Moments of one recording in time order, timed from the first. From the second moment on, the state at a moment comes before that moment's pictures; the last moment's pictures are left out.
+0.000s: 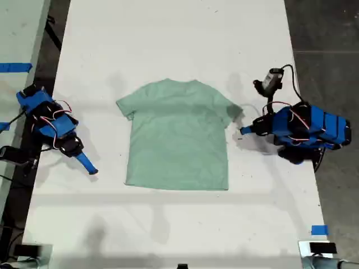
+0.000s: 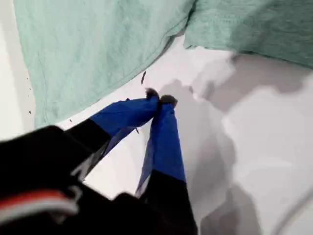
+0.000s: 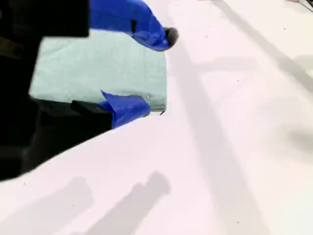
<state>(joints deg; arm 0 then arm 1) 35.4 200.4 182.5 60.6 -9.1 17.1 199.0 176.7 71.6 -42.7</state>
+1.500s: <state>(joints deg) -34.6 150.1 122.0 84.4 15.5 34.5 146.7 115.6 92.2 -38.8</state>
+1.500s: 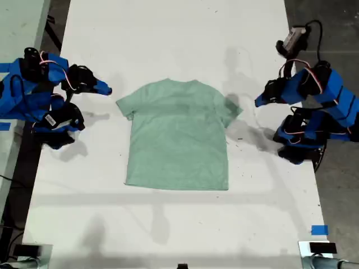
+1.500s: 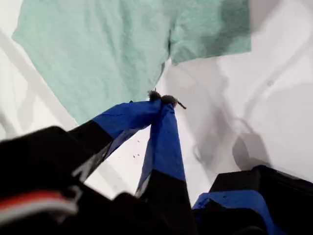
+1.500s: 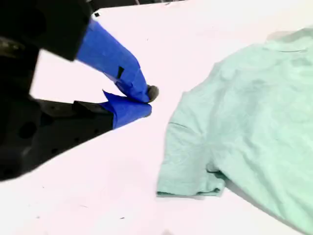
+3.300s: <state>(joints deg) -44.8 120.8 99.8 91.0 30.5 49.7 99.1 131.0 55.0 -62.1</state>
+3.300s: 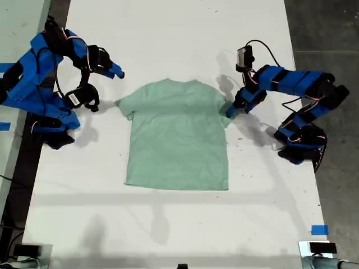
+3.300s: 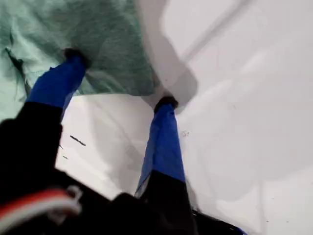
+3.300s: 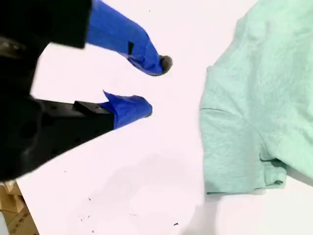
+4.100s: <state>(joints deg) -45.0 120.7 100.3 90.6 30.8 41.5 107.3 101.8 82.0 -59.3</state>
